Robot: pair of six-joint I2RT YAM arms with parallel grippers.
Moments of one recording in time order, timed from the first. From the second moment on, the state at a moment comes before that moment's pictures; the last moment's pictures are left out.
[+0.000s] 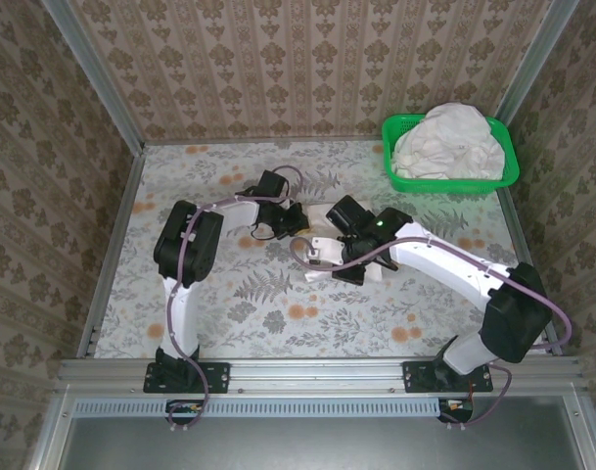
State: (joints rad) left arm -0.50 2.13 1.39 -0.30 0.57 -0.73; right arm 0.71 1.50 1.22 -0.97 -0.17 -0.65
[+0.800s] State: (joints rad) left arm -0.46 2.19 1.46 -0.43 0.70 -0.67; right arm 0.44 2.08 1.87 -1.03 -0.16 -0.82
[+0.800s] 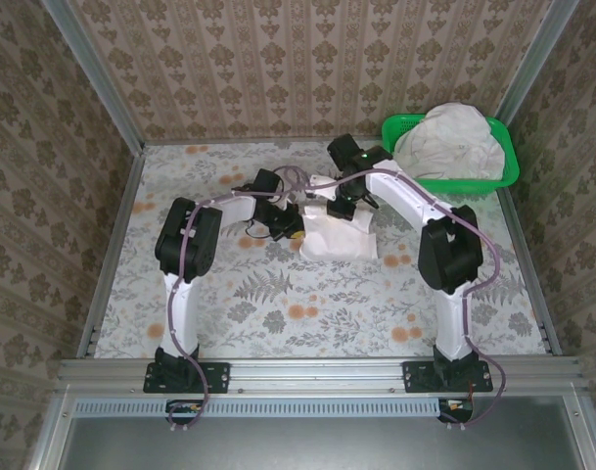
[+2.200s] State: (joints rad) left arm -0.35 1.89 1.32 -0.47 0.59 -0.66; right arm 0.41 1.79 1.46 -0.49 0.02 0.08
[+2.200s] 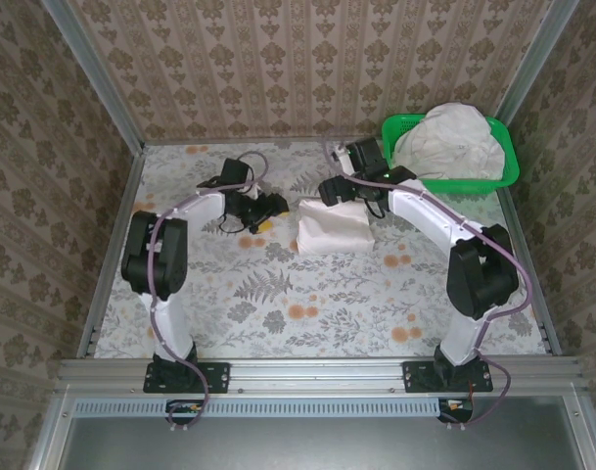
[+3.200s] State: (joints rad) left arm -0.54 2.09 1.45 -0.37 0.56 -0.76; right arm 0.26 2.14 1.63 -0.54 -0.27 0.60
